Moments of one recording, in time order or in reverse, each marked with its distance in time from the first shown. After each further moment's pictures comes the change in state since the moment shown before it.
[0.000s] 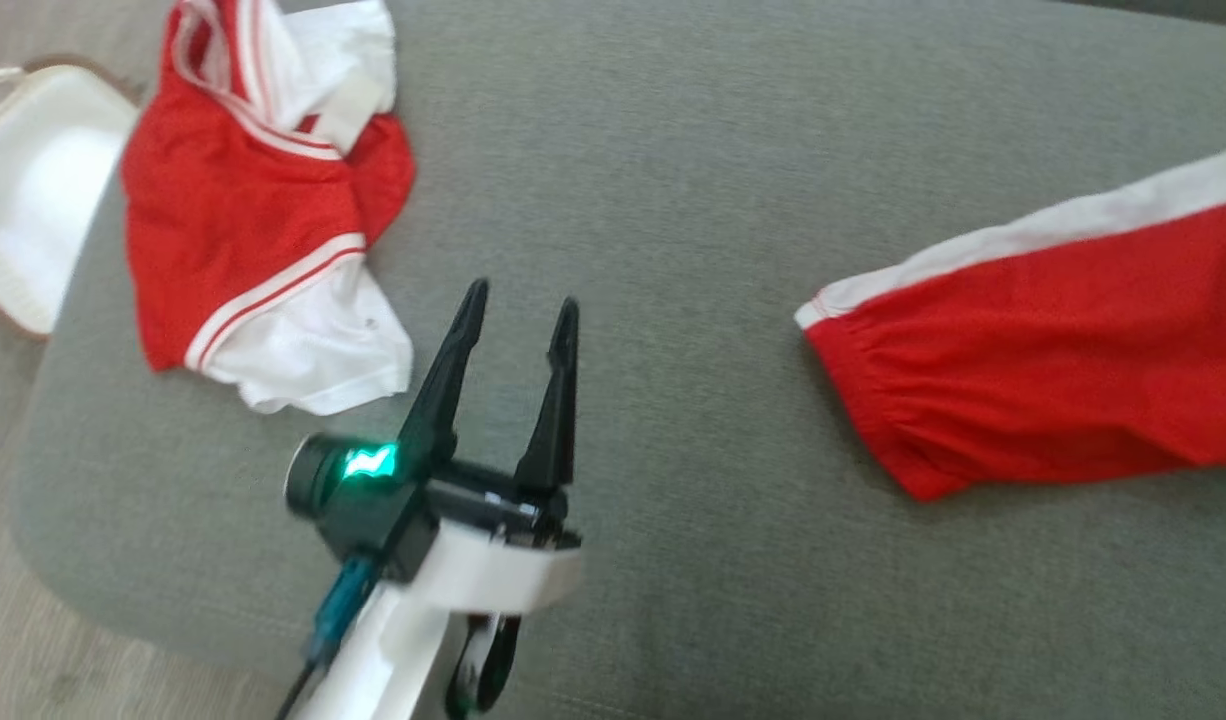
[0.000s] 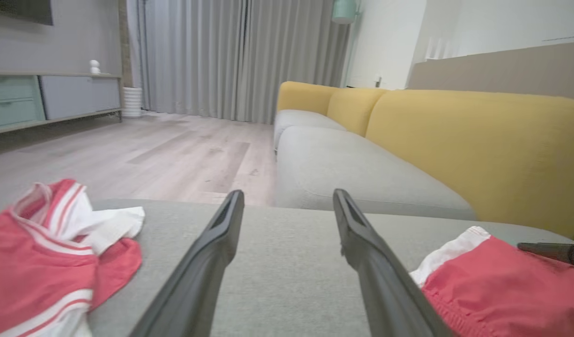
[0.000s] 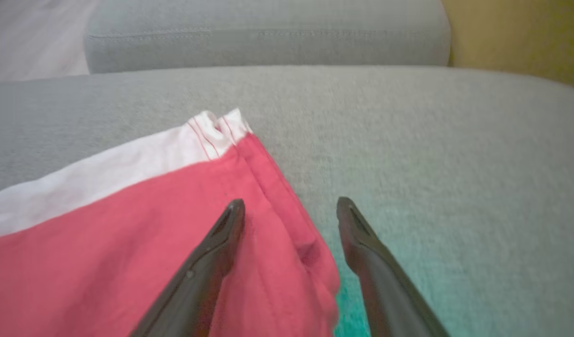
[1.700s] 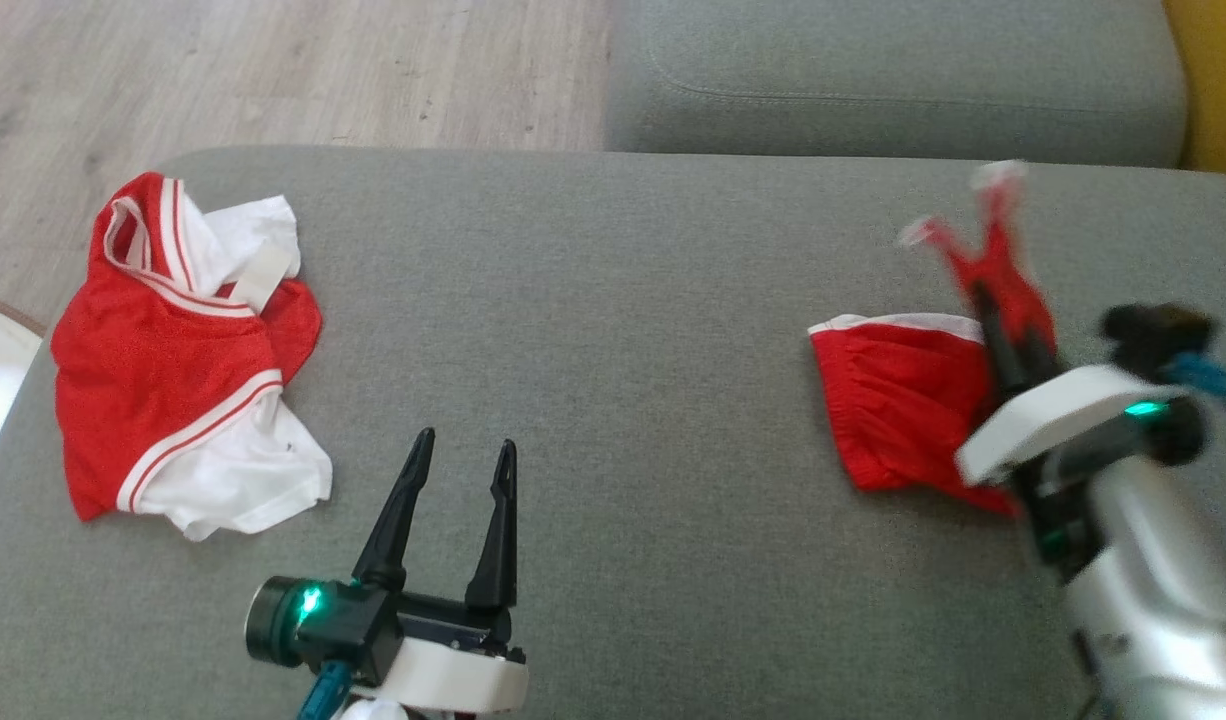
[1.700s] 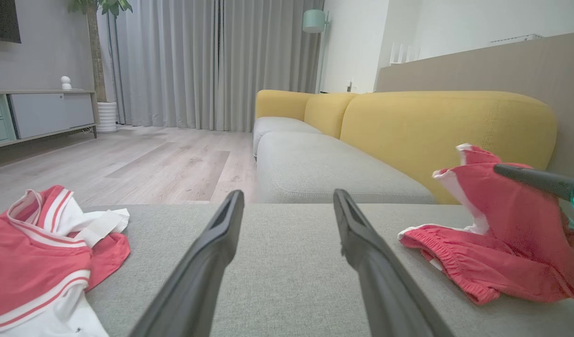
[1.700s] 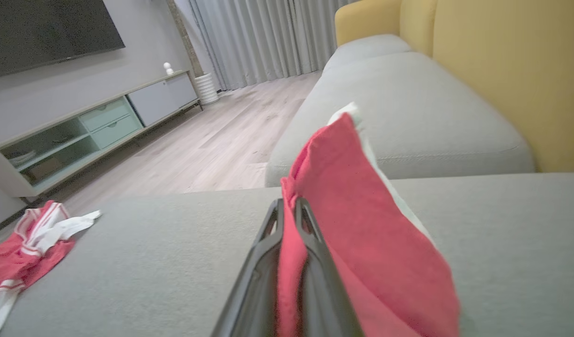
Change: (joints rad) left arm 0.233 0.001 0.128 0.049 0.105 -0.028 0.000; right arm 0.229 0.328 0.085 -0.385 -0.013 0.000 -0.163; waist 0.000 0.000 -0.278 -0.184
